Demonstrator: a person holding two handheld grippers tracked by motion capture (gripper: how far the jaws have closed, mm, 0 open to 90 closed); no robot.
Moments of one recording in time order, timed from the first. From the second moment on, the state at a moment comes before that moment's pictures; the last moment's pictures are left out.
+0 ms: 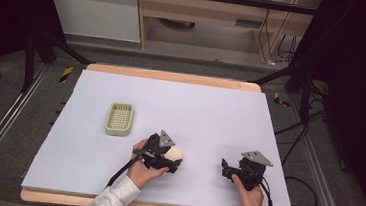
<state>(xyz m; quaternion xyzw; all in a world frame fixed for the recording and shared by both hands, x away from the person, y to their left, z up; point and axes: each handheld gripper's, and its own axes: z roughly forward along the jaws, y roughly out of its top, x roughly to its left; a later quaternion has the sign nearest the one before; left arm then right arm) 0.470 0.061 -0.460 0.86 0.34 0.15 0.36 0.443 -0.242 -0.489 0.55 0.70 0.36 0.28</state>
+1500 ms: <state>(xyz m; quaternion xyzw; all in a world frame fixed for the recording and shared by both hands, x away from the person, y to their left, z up) 0.474 0.056 -0.474 0.86 0.34 0.14 0.35 0.443 -0.242 -0.489 0.55 0.70 0.36 0.28</state>
